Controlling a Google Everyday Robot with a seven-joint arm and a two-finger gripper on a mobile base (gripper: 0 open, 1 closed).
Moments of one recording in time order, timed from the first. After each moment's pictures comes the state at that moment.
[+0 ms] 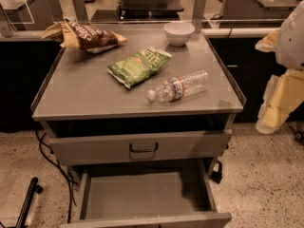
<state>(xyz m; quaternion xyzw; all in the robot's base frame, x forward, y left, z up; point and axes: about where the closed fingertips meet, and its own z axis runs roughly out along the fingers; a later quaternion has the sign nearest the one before) 0.439 -0.215 0.983 -0.60 0.78 -0.04 0.17</state>
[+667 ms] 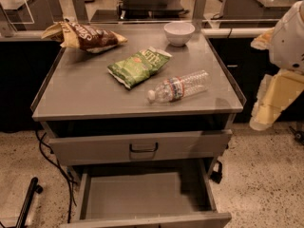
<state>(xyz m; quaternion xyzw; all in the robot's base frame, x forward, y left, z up) 0.450 -0.209 0.980 -0.61 0.77 -0.05 0.19</state>
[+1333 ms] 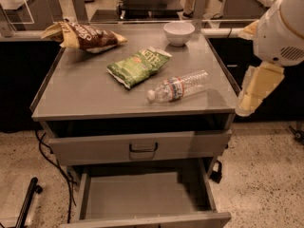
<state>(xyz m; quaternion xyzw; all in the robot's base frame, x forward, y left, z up) 0.490 -0.203 0.977 -0.62 0.75 -0.07 0.22</state>
